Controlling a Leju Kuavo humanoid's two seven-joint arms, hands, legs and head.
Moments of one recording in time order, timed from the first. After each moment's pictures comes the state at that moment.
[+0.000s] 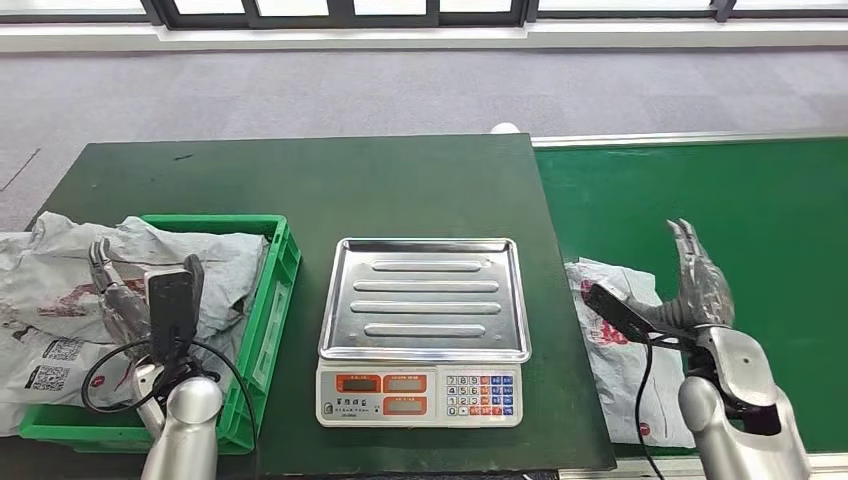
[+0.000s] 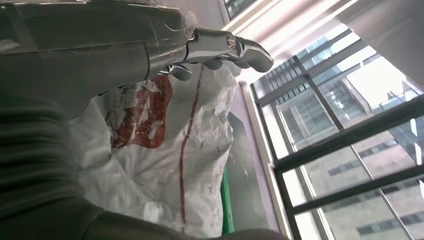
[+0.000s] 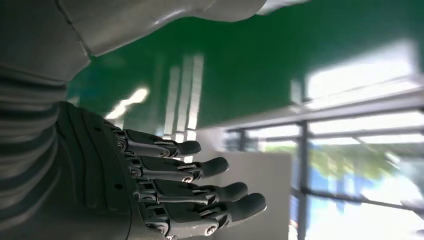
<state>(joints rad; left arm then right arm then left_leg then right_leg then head) -0.16 -0.20 0.20 -1.29 -0.71 0.65 -0.24 -0.13 -0.30 -0.02 -1.42 1.34 -0.03 0.18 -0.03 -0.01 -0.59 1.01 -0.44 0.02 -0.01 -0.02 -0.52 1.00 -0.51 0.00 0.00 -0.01</state>
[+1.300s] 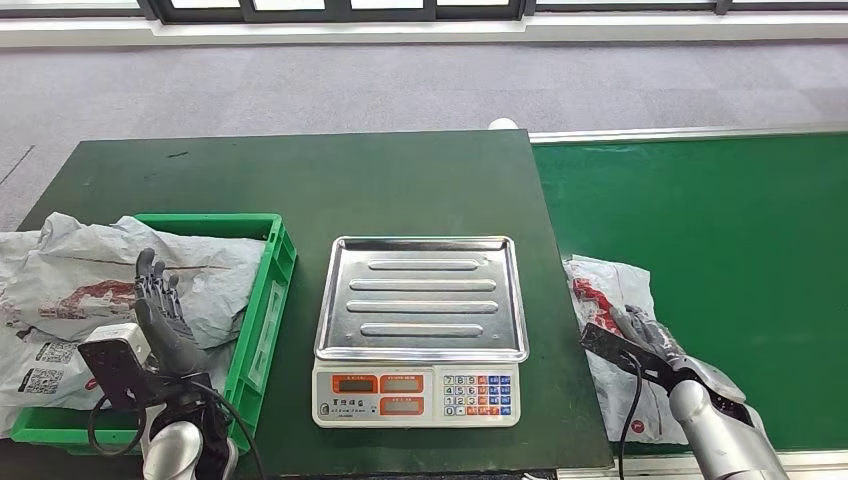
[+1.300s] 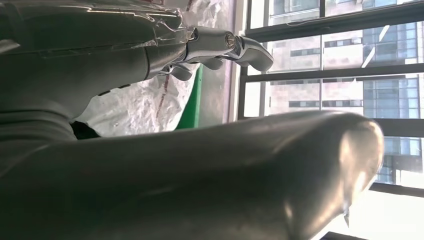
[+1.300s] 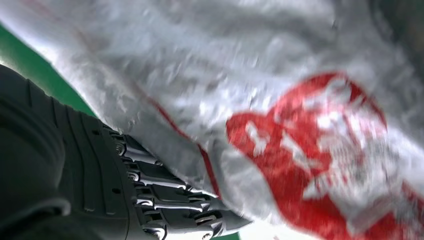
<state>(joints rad) 0.01 -0.17 0.01 -1.58 -0.07 0.30 -0.43 -0.30 -0.30 0.08 -0.77 1.00 0.12 -0.02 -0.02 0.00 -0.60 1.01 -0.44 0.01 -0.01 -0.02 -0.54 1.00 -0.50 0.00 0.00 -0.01</state>
